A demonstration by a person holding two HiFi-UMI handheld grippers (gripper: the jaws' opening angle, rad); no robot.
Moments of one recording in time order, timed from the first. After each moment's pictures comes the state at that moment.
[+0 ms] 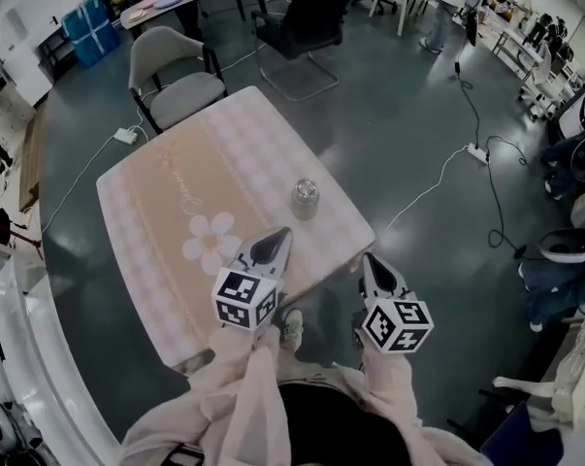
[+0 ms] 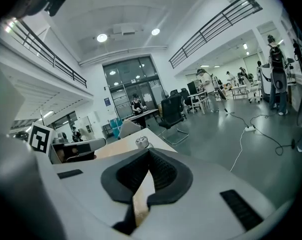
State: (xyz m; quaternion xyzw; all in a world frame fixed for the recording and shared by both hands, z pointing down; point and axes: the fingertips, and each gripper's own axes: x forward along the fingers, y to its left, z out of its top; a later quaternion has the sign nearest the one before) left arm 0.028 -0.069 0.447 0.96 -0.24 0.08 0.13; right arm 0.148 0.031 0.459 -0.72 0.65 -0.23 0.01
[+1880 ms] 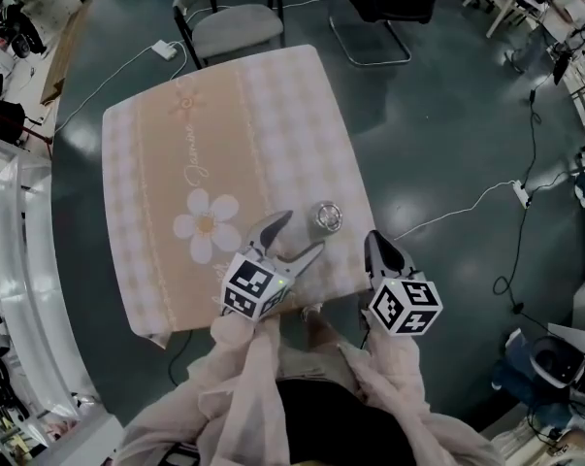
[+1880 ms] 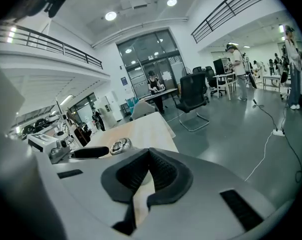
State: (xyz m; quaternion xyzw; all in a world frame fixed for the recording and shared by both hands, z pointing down) left arm 0.087 -0.165 0.529 0.93 -0.28 0.13 0.18; right arm 0.201 -0.148 0.513 -0.60 0.74 -0.29 -0.09
